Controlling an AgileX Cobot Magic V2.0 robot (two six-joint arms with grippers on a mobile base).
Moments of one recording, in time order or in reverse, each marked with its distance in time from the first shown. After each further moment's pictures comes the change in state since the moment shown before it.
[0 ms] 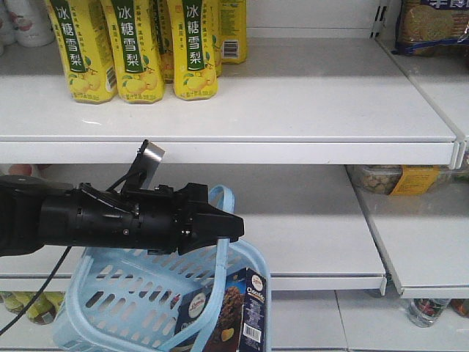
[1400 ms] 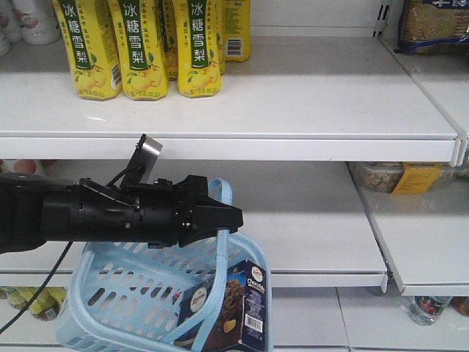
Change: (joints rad) left arm 0.002 0.008 -0.010 -0.027 -0.024 0.011; right arm 0.000 0.000 0.000 0.000 0.000 0.000
